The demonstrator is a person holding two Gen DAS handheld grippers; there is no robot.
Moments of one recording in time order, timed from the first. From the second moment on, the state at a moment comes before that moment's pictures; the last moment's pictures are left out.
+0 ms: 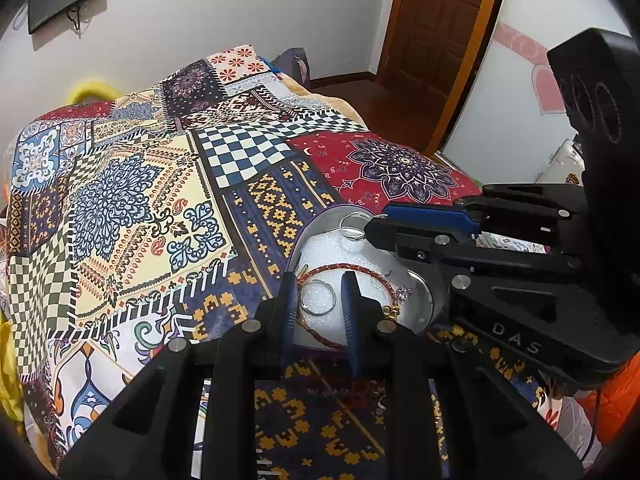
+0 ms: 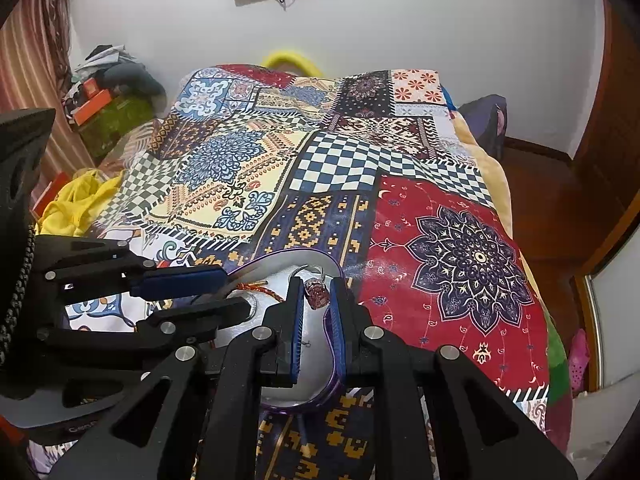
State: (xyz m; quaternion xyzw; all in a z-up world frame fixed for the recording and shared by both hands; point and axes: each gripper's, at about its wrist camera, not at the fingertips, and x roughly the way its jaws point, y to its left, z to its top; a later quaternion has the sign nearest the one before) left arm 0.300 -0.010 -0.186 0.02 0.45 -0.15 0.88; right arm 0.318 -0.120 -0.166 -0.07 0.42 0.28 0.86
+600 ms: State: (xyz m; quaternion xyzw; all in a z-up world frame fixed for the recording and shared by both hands) left arm 0.267 0.006 -0.137 0.01 0.40 -0.12 0.91; right arm 0.290 -0.122 -0.136 -0.09 0.39 0.27 0.87
